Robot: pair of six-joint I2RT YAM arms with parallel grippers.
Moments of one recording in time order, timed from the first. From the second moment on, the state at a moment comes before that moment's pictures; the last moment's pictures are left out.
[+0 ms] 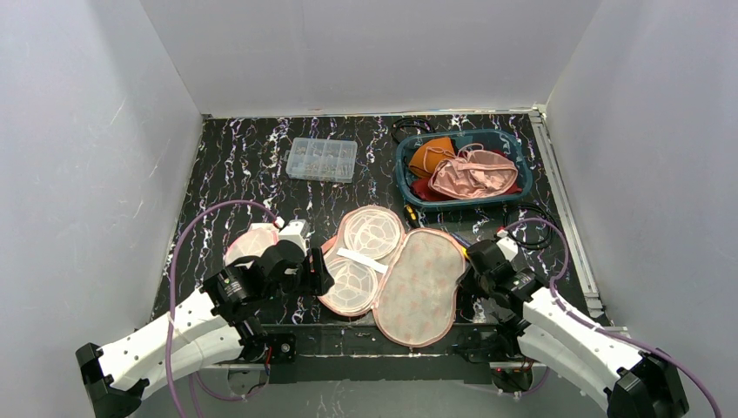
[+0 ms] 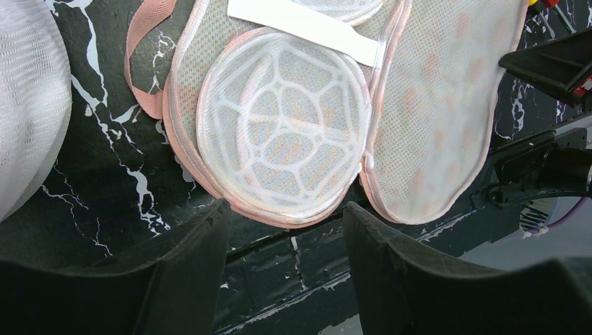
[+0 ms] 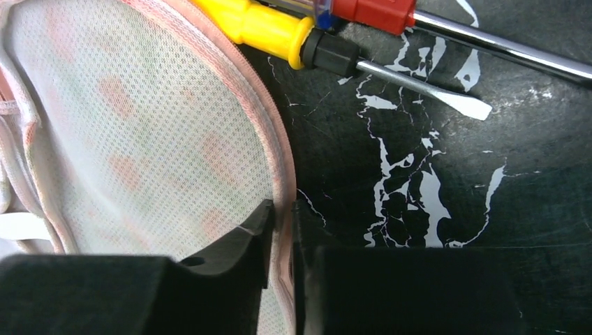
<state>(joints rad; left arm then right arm) -0.93 0.66 0.63 -0.77 -0.18 -0.78 0.62 0.72 0.31 -0.60 0.23 1.06</state>
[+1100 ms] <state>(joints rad) -1.00 0.85 0.76 -0.59 -0.09 -0.65 0.64 1.04 0.84 -0.54 -0.15 0.86</state>
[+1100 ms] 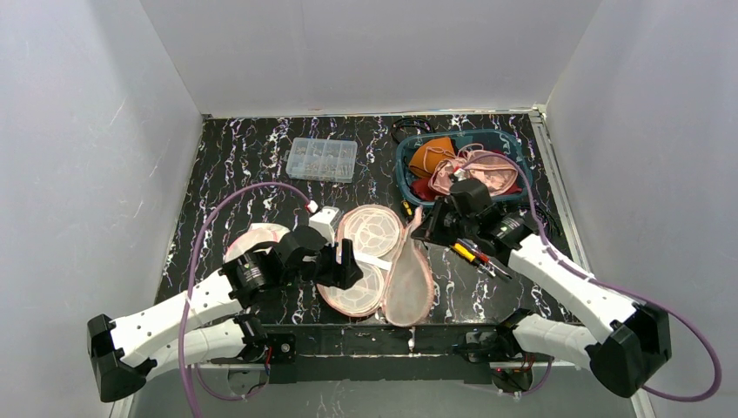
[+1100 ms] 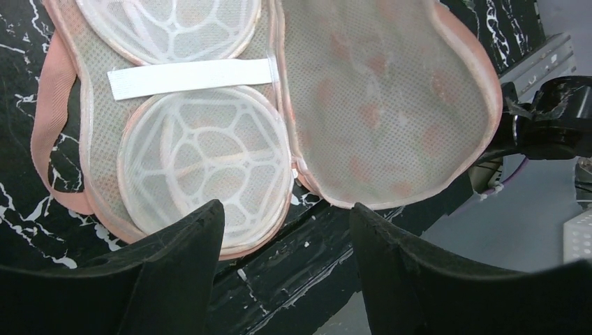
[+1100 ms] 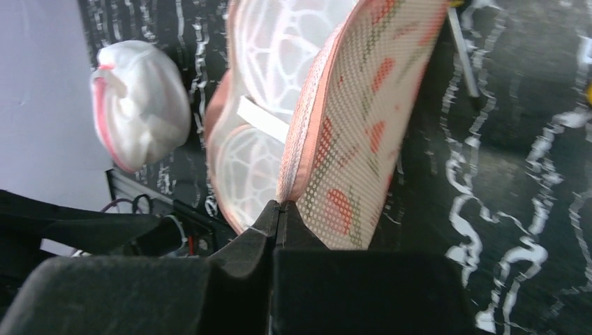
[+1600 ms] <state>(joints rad) -1.01 0.85 0.76 -0.45 -0.08 -0.70 0.83 1.24 0.89 -0.24 -0.07 1.07</state>
